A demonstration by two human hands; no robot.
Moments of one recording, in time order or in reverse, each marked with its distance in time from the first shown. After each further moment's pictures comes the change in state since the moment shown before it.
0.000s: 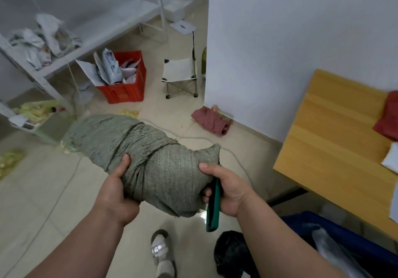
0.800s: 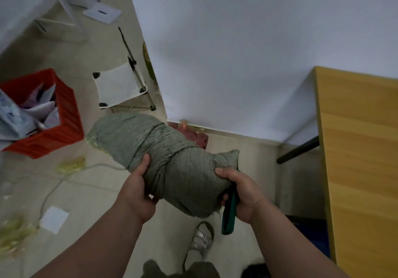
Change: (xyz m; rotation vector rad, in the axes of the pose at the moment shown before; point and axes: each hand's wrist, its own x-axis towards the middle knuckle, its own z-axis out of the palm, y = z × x) left_hand 0.314 0.086 0.283 0.461 -0.048 -0.223; right_hand 0.255 -0.194 -0.106 0.344 0.525 -0.045
